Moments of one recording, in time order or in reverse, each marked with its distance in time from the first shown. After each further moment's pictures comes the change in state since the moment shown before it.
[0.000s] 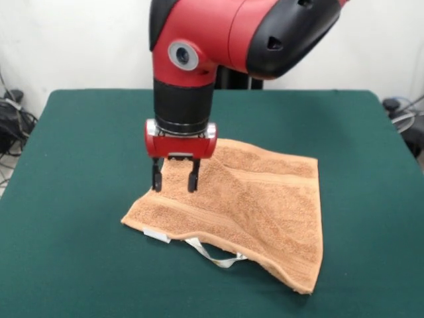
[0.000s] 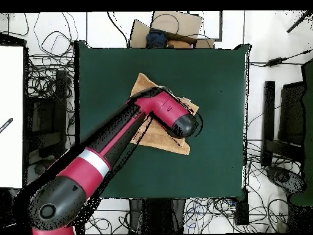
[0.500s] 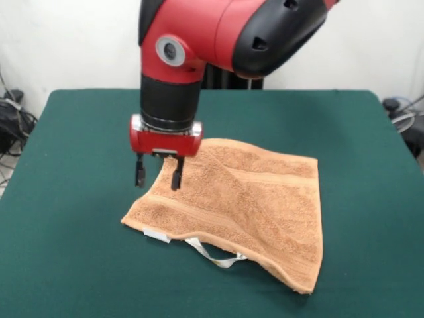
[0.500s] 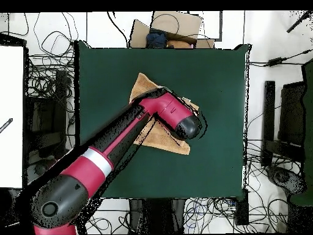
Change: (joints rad) arm -0.016 0.006 -0.018 0.018 0.000 0.031 0.000
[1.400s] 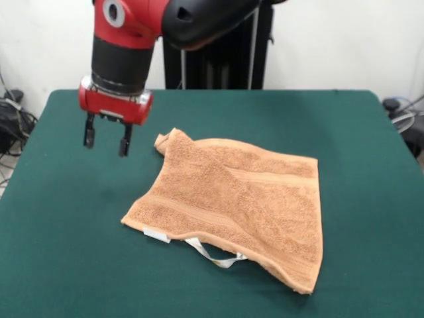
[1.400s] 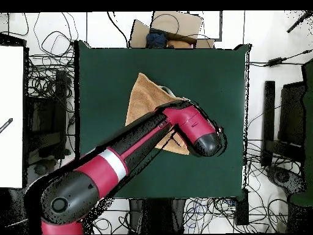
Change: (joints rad) arm -0.059 -0.027 -0.015 0.127 0.000 0.055 -0.007
